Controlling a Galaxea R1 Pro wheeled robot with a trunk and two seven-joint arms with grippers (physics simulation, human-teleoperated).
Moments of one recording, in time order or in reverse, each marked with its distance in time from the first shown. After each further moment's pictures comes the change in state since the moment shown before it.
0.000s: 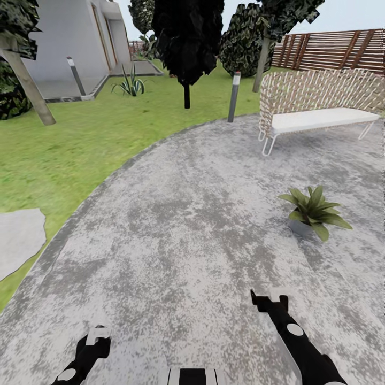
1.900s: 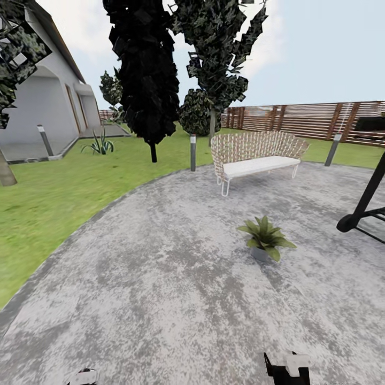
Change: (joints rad) left arm 0.182 -0.003 0.042 -0.001 0.068 -0.086 0.003; right arm 0.022 -0.026 0.000 0.674 0.012 -0.576 -0.001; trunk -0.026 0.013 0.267
